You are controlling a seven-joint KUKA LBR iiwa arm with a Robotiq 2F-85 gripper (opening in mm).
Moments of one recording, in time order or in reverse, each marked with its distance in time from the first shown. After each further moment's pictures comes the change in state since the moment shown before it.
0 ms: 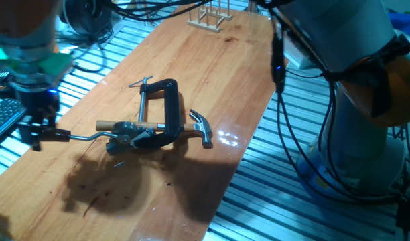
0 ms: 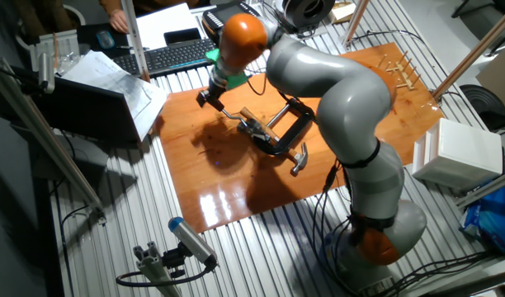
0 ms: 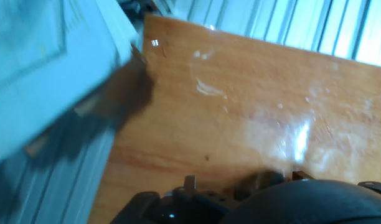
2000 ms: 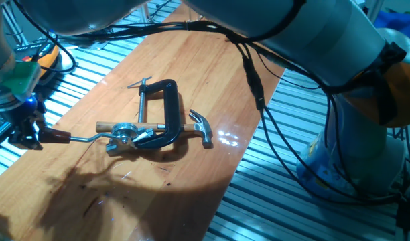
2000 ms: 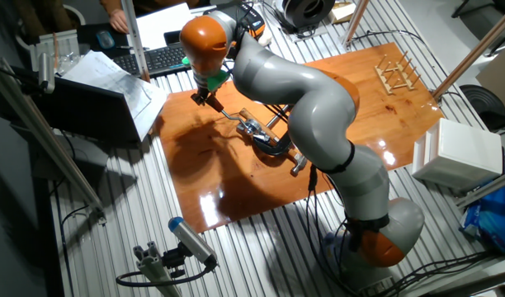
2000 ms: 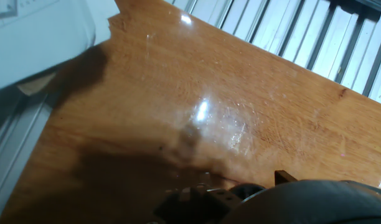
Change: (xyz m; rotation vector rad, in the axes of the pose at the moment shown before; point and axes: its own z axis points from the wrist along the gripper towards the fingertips) arm 0.003 -0.017 0.008 0.291 0.116 -0.146
